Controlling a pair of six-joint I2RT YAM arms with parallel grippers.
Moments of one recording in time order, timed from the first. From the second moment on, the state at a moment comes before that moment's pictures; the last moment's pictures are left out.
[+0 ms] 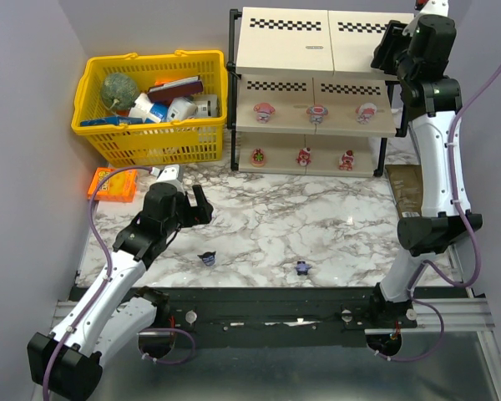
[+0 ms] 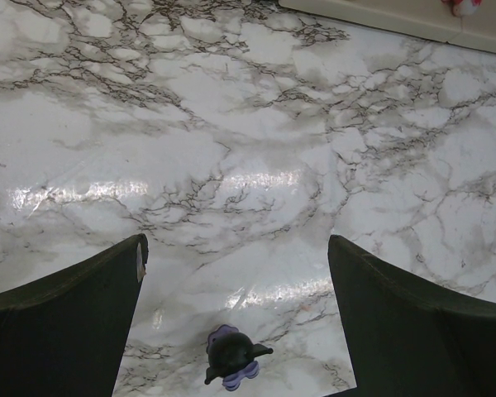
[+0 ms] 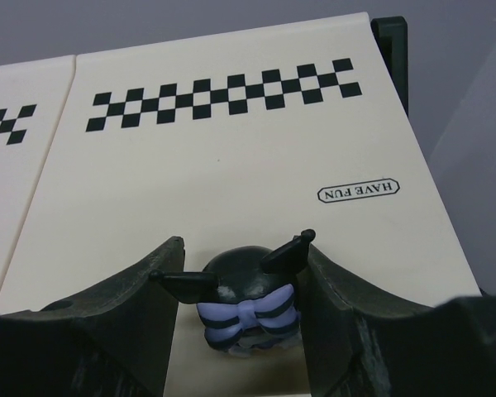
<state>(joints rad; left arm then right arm) -0.39 0.81 0.68 -0.43 -0.06 -0.45 0.10 1.83 2.34 -0.65 0.18 0.12</state>
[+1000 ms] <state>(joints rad) -0.39 0.81 0.68 -0.43 -0.06 -0.45 0.10 1.72 2.22 -0.64 0.18 0.13</state>
